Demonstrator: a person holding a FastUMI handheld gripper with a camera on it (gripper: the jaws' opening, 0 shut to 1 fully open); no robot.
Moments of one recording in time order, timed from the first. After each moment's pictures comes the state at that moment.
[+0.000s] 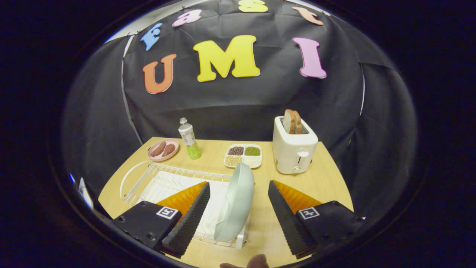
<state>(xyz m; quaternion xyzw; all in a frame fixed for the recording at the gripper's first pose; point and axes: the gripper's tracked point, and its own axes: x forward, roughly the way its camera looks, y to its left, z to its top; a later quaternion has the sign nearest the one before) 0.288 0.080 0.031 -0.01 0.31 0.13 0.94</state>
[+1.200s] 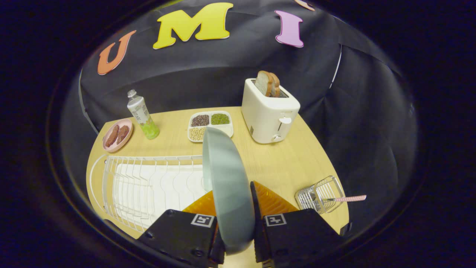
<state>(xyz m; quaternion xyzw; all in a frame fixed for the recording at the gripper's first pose) 0.300 0.086 -0.003 -0.04 0.41 -0.06 0.91</state>
